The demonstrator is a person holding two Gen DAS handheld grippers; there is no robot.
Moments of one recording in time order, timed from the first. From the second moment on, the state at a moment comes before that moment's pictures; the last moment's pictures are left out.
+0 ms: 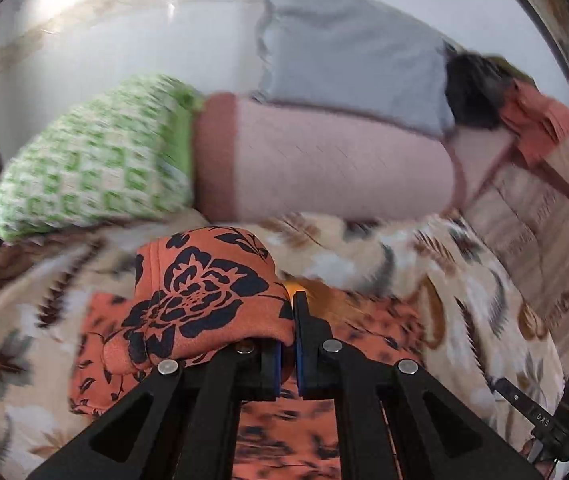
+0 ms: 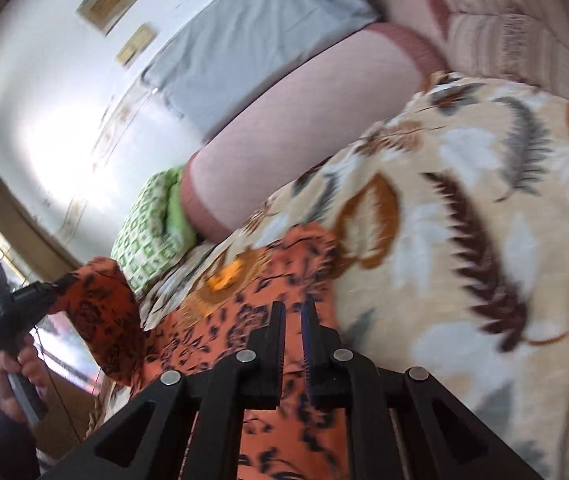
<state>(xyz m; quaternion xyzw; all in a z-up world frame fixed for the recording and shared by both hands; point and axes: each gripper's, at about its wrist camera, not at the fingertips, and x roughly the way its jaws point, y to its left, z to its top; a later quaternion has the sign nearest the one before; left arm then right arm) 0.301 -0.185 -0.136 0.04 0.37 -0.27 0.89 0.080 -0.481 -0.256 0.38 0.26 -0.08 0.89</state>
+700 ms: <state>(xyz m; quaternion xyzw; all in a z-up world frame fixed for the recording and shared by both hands) 0.319 -0.011 -0.221 -0.12 0.40 -0.09 0.90 0.175 -0.392 -0.239 0.31 0.35 -0.01 0.88</state>
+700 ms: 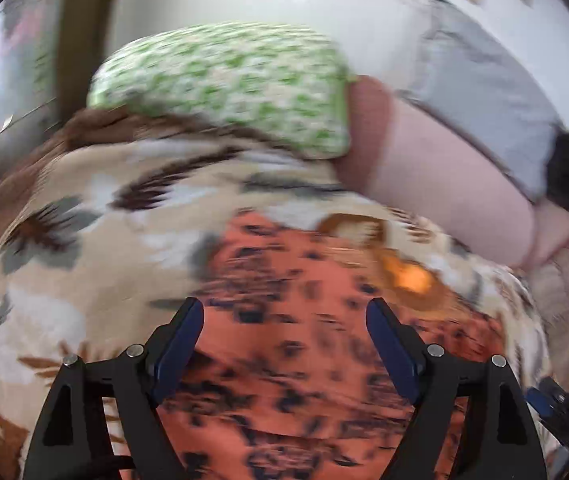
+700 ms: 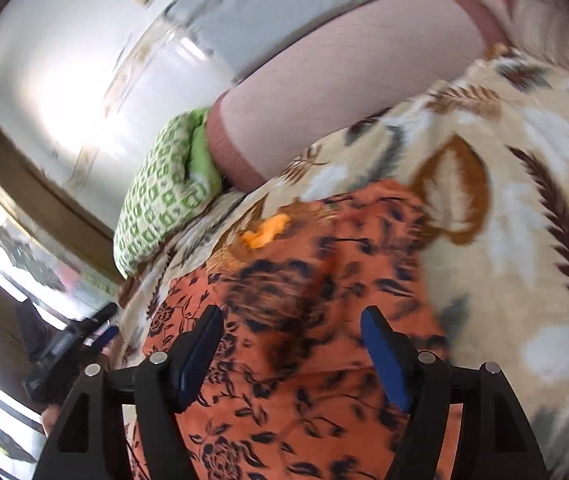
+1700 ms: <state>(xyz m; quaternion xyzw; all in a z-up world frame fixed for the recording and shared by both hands) 0.381 0.029 -0.284 -0.17 0.46 -0.12 0.86 0.244 -0.423 -0.305 0.27 0.47 -0.13 0.83</state>
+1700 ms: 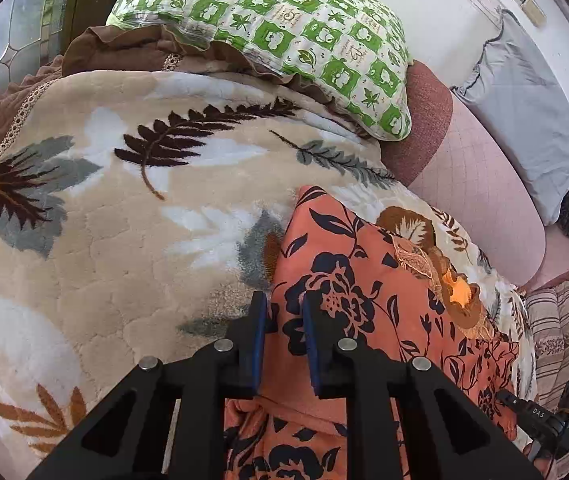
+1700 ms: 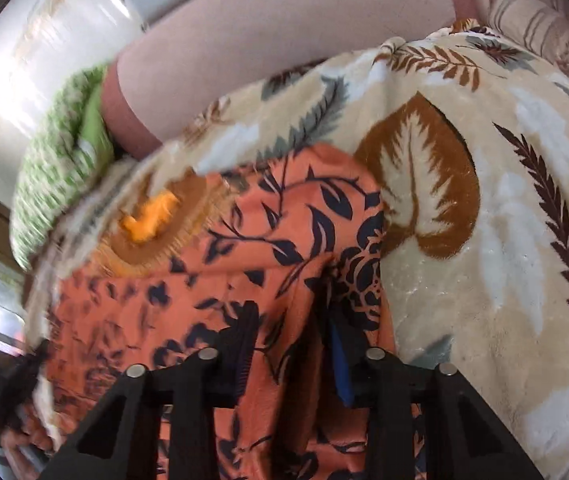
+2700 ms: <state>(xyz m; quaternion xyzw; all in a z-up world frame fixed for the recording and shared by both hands) 0.349 -0.034 -0.256 -0.01 0.41 -0.12 0.91 0.232 -0.425 -0.232 0.23 0.40 -0.13 0.88</state>
